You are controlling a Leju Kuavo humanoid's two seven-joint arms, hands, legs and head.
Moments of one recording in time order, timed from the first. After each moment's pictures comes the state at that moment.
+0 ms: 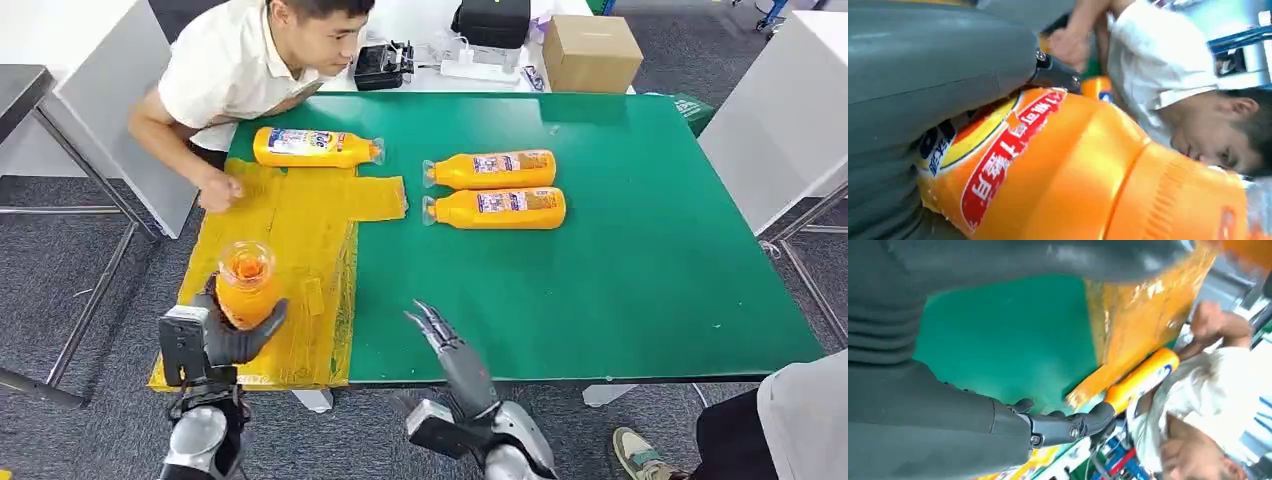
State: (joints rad) left arm -0.03 -0.12 -0.22 -1.46 -0.24 0.31 -0.32; right arm -0.04 0.05 0.55 -1.20 0.66 -0.34 -0.55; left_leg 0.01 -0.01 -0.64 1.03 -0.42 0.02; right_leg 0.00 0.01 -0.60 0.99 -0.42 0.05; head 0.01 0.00
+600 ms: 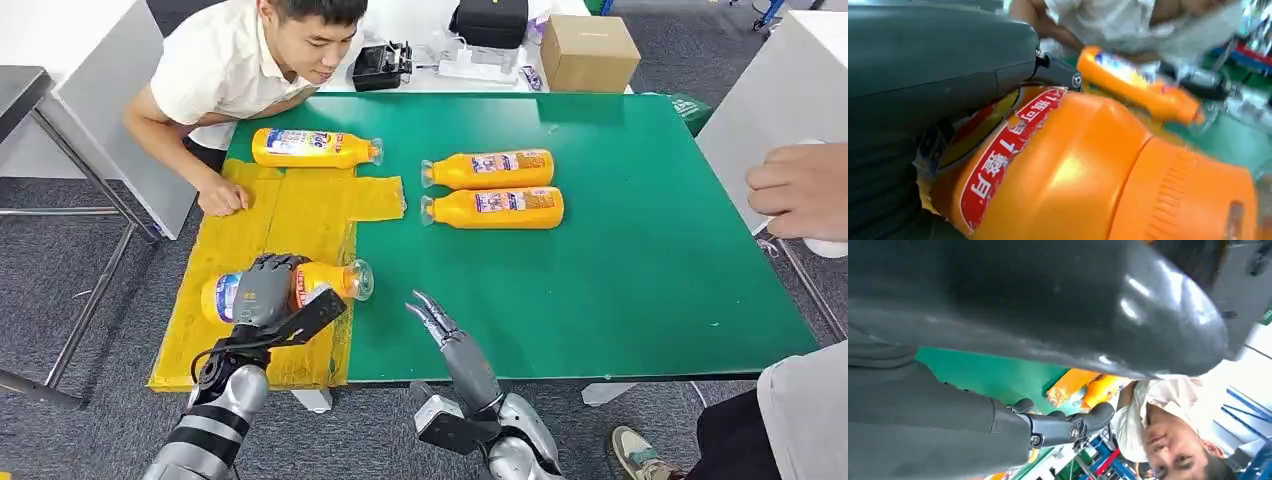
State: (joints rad) left arm -0.32 -0.11 -0.29 -1.06 -1.05 0.22 -0.08; right arm -0.05 0.08 0.51 -1.26 0.64 -0.23 -0.59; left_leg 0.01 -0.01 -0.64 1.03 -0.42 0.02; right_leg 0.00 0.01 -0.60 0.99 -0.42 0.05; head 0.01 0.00
